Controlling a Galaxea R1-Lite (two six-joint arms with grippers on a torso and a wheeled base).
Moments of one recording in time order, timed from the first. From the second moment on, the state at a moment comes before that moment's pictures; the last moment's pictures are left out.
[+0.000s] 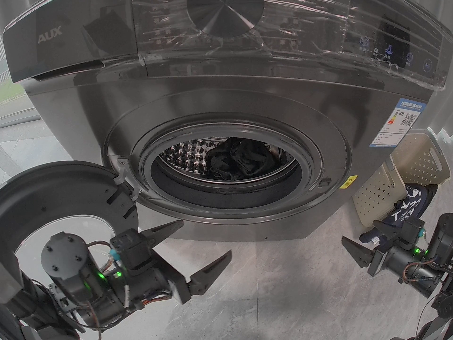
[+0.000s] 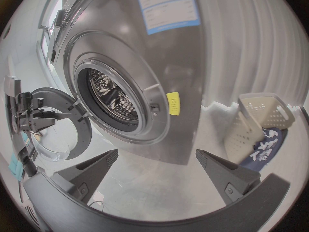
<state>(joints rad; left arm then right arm) -0.81 1.71 -0.19 -1.50 0.06 -0.09 0.48 1.49 -0.02 -1.28 -0.12 0.10</state>
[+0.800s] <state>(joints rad) -0.59 0.92 -0.02 -0.87 0.15 -0.09 0.30 0.58 -0.02 -0.37 -0.22 0.12</state>
